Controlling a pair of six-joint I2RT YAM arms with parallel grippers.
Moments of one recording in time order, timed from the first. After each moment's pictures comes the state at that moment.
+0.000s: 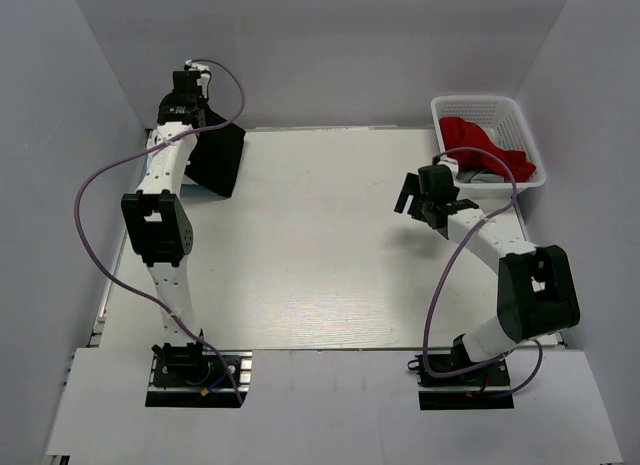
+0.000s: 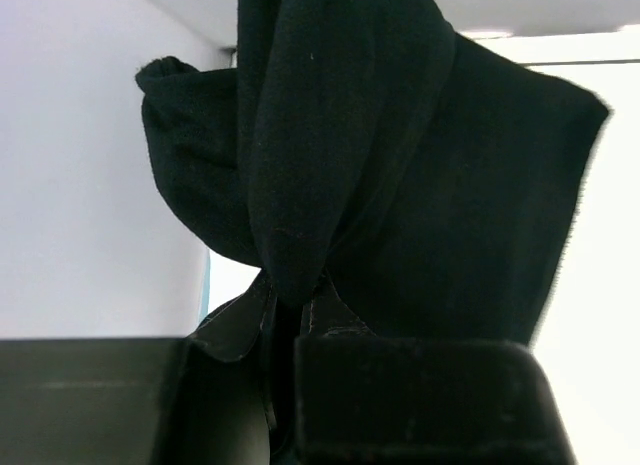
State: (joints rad) left arm -0.03 2.14 2.12 -0.56 -0.38 0.24; right arm 0.29 1.50 0.92 -0.19 0.24 0.46
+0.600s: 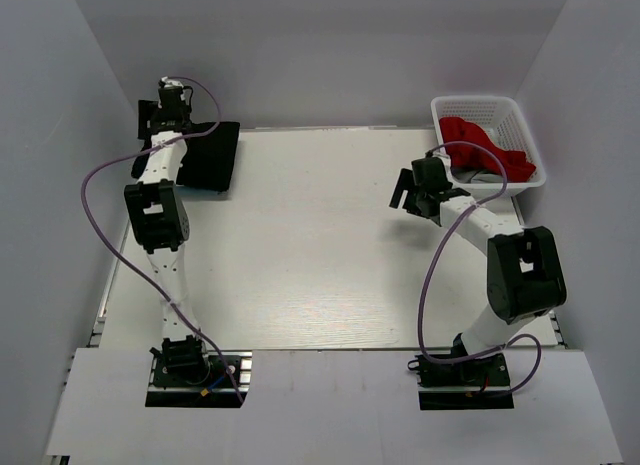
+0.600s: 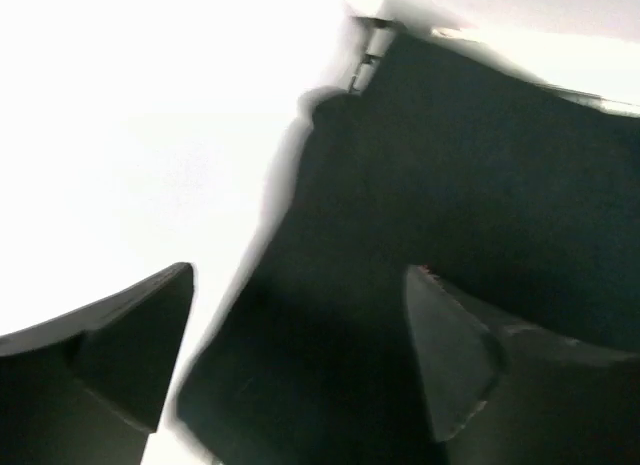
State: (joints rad) left arm 0.10 2.37 2.17 -0.35 -0.54 0.29; right arm 0.29 1.63 1.04 -0.23 0.22 0.46
